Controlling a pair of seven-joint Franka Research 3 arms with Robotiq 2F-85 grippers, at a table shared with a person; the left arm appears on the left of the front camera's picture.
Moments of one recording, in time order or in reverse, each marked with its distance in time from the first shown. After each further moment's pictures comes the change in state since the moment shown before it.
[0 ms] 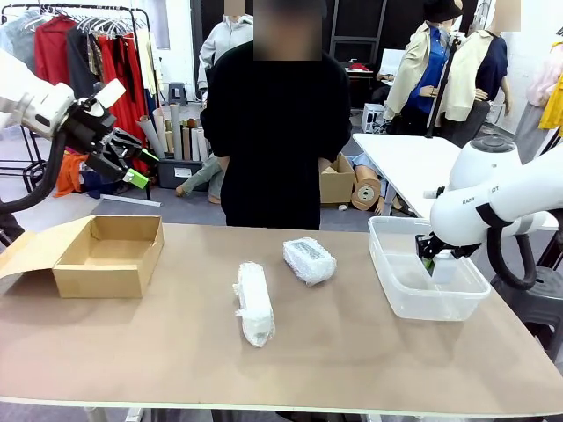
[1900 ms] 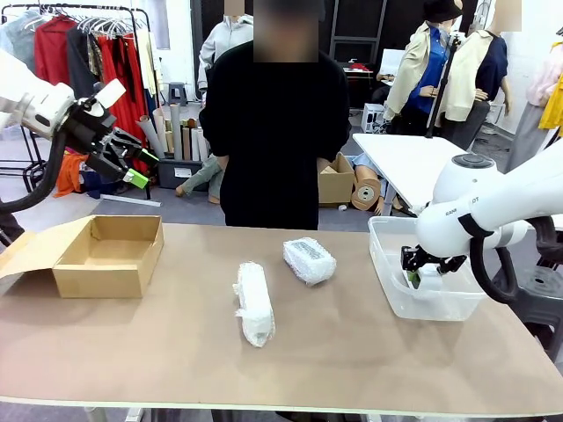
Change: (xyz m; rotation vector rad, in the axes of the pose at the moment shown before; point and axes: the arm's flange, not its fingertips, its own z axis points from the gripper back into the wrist) left arm 0.000 0.000 0.000 0.000 0.000 0.000; right arm -0.010 0.024 -0.030 0.026 0.054 -0.059
